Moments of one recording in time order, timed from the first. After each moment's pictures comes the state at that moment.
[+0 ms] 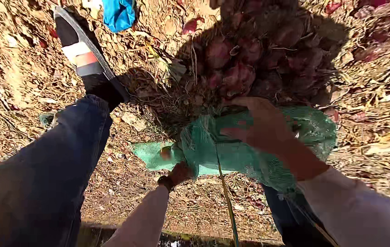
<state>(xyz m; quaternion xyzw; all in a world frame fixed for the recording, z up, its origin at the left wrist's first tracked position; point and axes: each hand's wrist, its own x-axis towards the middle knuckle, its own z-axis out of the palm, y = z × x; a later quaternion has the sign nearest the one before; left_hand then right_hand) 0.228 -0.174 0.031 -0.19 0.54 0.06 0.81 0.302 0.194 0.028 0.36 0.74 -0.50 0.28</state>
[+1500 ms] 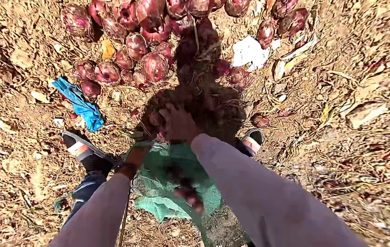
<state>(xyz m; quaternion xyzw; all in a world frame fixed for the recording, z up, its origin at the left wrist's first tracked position) 0.052 0.088 -0.018 0.22 0.72 -0.09 0.65 0.226 0.251 -0.028 0.44 0.77 -0.40 0.23</state>
